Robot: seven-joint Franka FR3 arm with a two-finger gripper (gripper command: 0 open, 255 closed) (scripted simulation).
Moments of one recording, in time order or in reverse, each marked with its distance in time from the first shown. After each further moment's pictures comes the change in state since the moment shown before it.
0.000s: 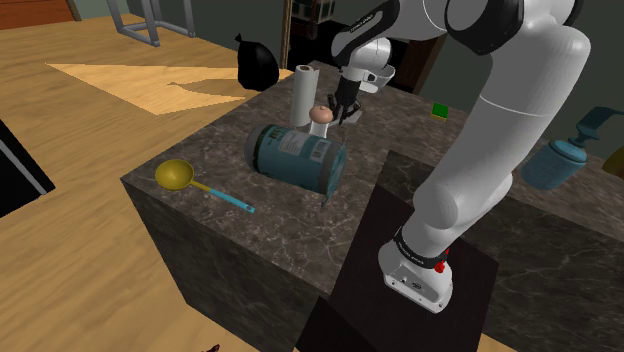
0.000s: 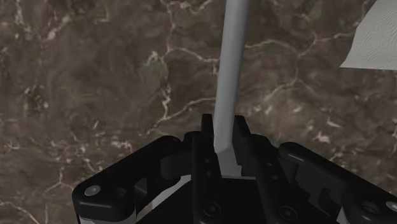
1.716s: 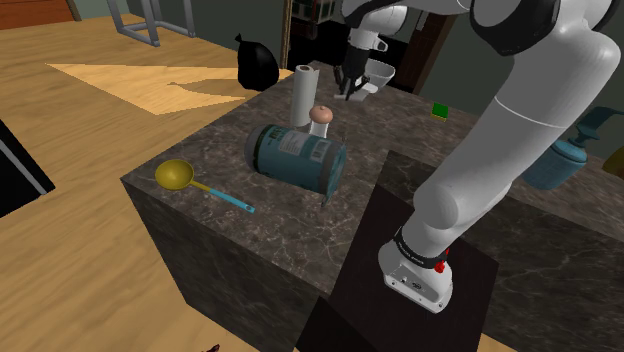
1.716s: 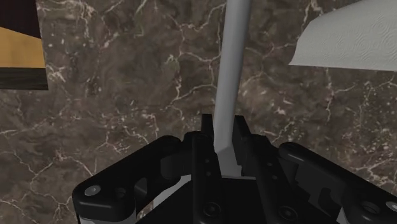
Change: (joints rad) arm 0.004 -0.123 -0.005 0.130 -0.049 -0.245 0.053
